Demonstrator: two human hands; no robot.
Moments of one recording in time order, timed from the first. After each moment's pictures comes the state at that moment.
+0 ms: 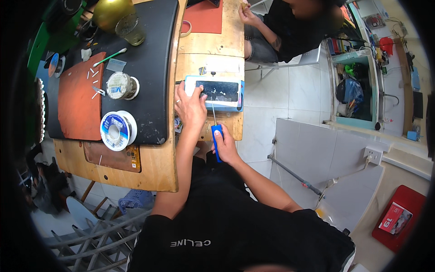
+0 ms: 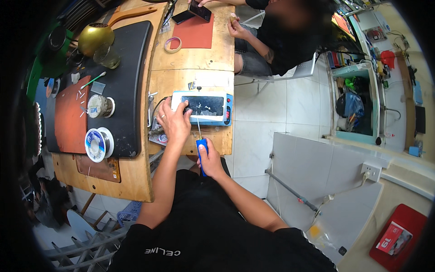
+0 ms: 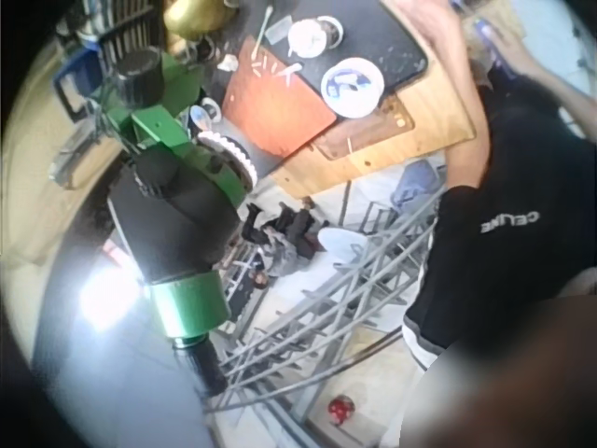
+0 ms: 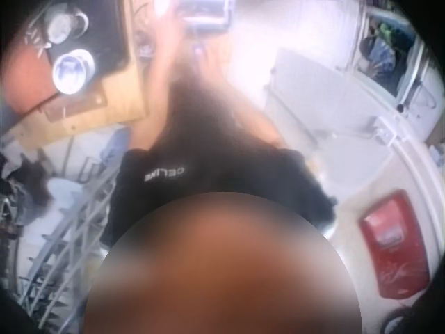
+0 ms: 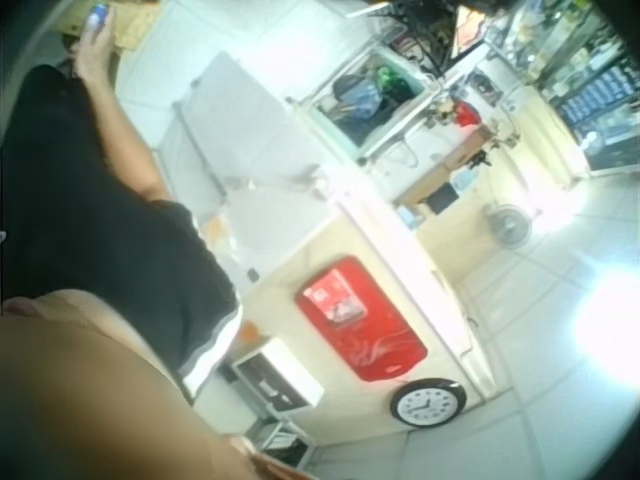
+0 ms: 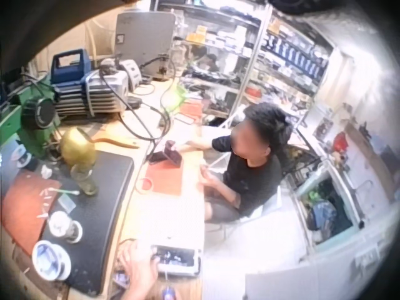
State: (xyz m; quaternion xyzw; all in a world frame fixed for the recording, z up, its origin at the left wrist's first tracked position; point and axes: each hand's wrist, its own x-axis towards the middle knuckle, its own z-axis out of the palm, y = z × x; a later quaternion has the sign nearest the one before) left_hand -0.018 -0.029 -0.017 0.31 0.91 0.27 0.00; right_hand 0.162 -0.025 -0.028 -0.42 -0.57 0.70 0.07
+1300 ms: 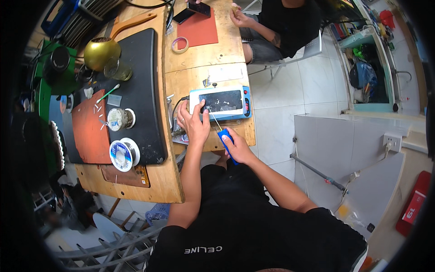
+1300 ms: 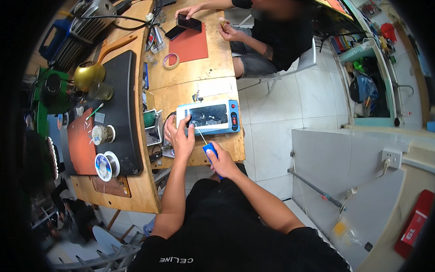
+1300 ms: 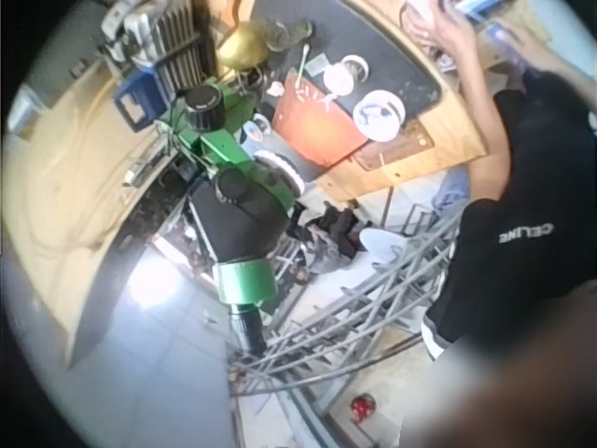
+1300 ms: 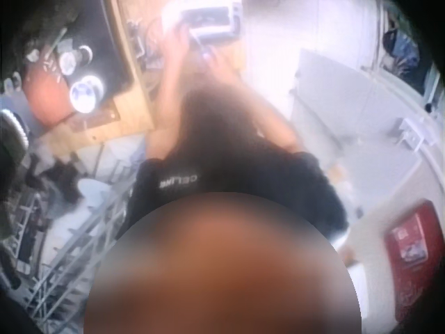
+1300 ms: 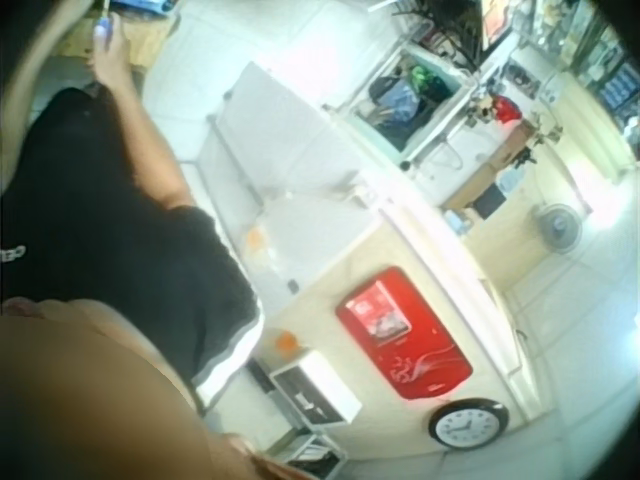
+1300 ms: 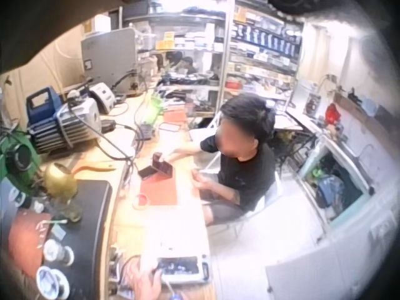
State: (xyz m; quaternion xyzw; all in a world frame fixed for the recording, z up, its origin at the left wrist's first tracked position) left_hand -0.028 -0.049 -0.041 0.34 0.89 0.30 0.01; right_hand 0.150 0.002 -0.021 -0.39 -0.60 0.70 0.02
